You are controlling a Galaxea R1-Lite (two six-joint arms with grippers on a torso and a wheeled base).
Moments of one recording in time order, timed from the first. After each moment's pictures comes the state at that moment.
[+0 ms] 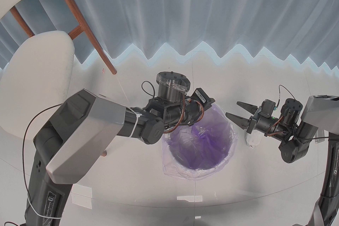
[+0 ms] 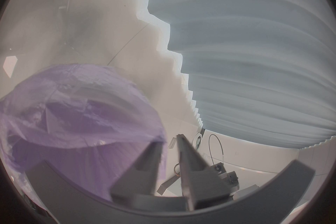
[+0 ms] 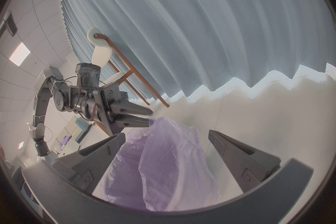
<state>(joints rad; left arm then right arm) -0.66 2.45 -1.70 -0.52 -0.26 -1.15 0.14 2.29 -0.74 -1.55 0.74 0.16</state>
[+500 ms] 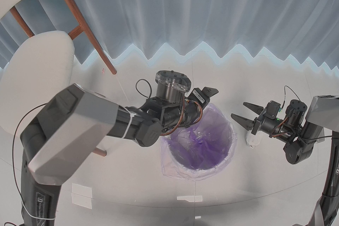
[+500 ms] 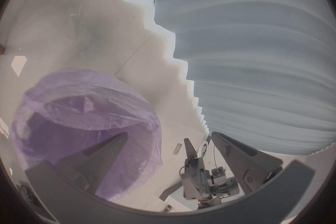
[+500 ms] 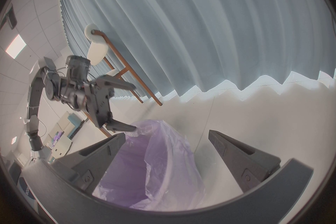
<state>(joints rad) -0.68 2.36 -1.59 -0.50 -0.14 -1.16 0.10 2.26 -0.68 -1.55 0.71 0.10</state>
